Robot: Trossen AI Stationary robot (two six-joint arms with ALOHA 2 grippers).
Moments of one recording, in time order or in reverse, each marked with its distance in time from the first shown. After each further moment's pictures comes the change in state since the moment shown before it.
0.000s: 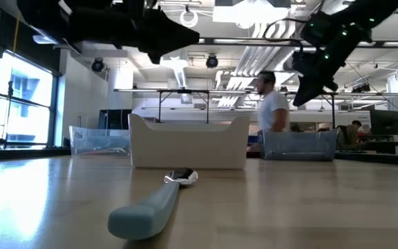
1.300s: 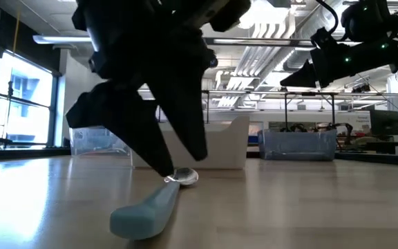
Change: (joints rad) left arm -0.471 0.612 0.780 -1.228 -0.085 -1.346; right arm 0.350 -0.303 -0.538 0.896 0.072 -0.097
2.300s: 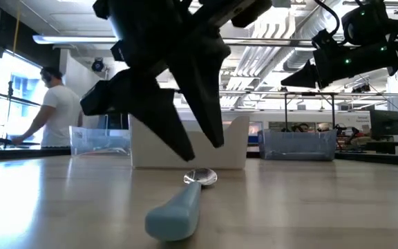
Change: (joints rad) left arm 0.017 0.037 0.104 -0.096 -0.043 -0.060; right arm -0.126 0.000 0.000 0.013 -0.169 -0.020
